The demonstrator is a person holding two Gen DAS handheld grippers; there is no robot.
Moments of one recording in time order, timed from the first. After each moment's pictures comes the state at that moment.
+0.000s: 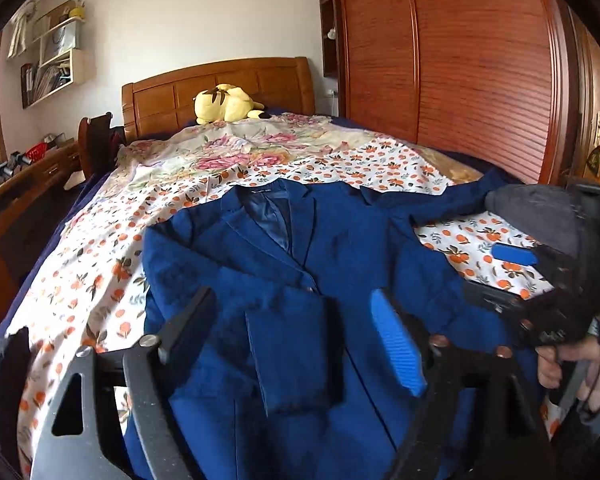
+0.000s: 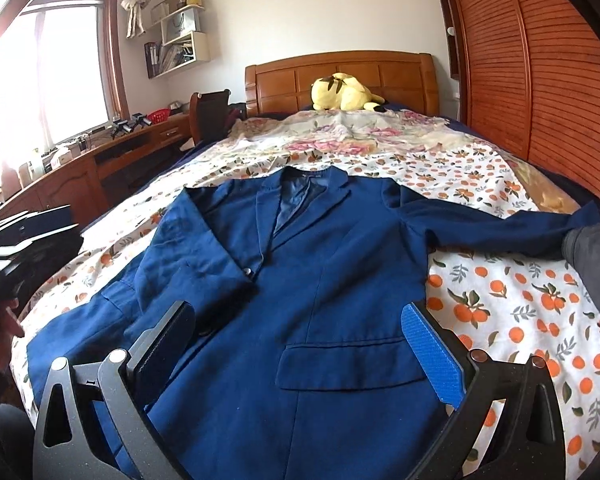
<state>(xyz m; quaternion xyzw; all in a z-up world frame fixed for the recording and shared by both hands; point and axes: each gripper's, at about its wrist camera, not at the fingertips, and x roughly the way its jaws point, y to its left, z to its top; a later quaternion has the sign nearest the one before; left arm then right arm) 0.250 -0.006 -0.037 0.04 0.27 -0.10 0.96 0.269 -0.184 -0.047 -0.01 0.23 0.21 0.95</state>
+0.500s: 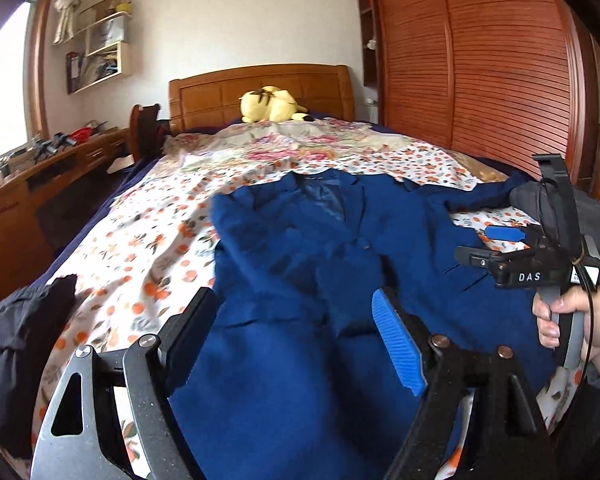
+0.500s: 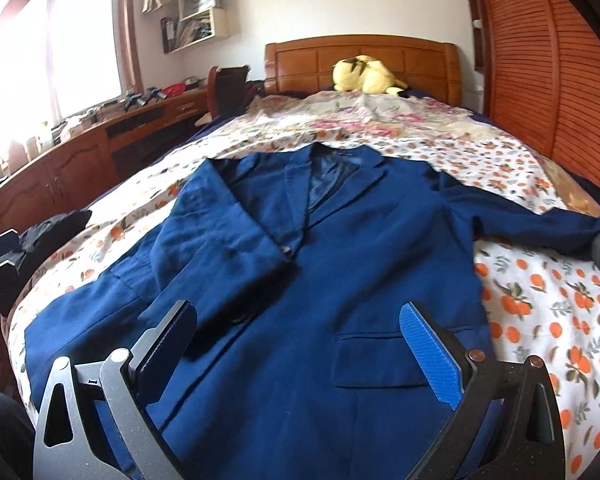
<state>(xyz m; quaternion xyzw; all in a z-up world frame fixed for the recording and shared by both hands) 0.178 0.064 -0.063 0.02 0.25 -0.03 0.97 0.280 -0.140 -0.059 -0.04 0.26 0.24 0.94</state>
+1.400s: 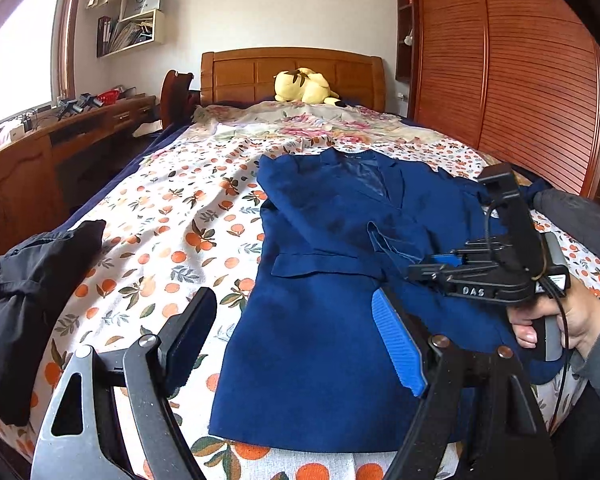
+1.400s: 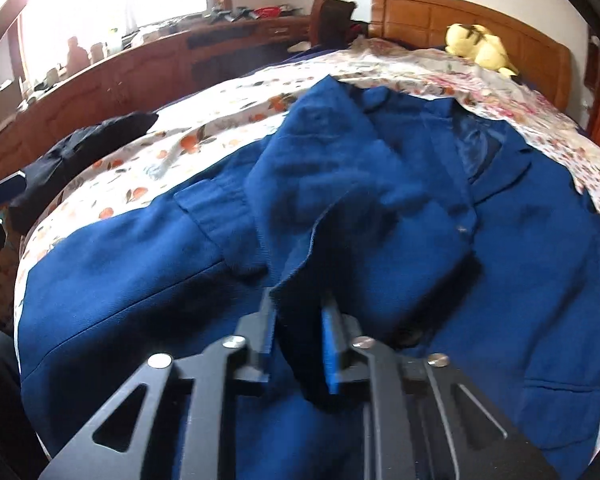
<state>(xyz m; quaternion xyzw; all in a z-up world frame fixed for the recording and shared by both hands) 0.165 0.128 -0.094 -0.02 0.28 0.00 0.96 0.328 -0.055 -0.095 -0.14 0.34 0.36 0.86</state>
